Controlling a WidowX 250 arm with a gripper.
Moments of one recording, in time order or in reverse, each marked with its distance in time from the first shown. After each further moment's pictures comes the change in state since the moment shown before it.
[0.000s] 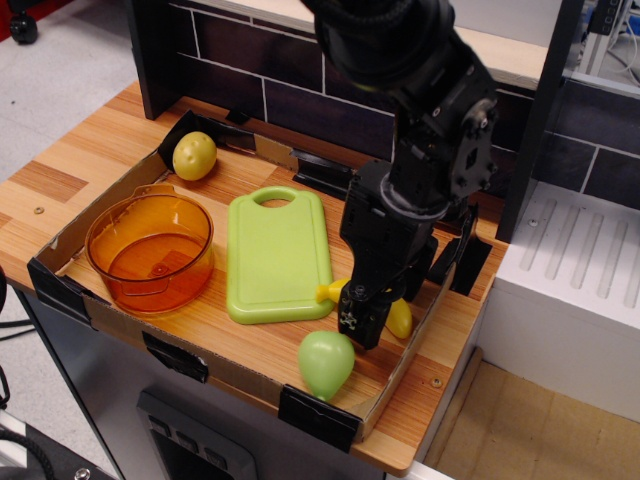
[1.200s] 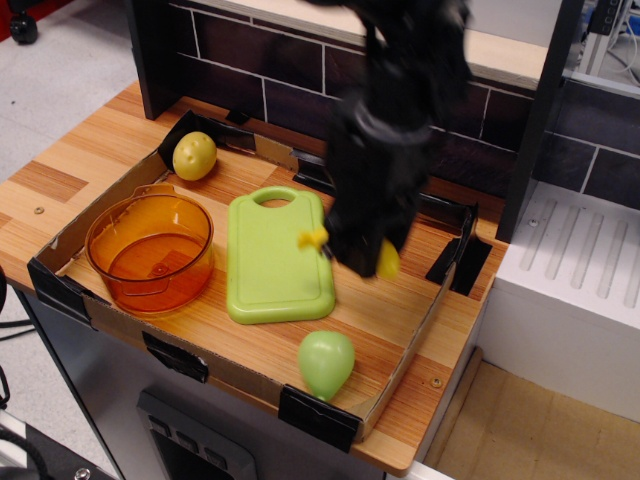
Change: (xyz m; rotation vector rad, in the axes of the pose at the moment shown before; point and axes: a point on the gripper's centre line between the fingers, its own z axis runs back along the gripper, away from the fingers) arm 0.033 -0.007 0.044 -0.024 0.071 -0.072
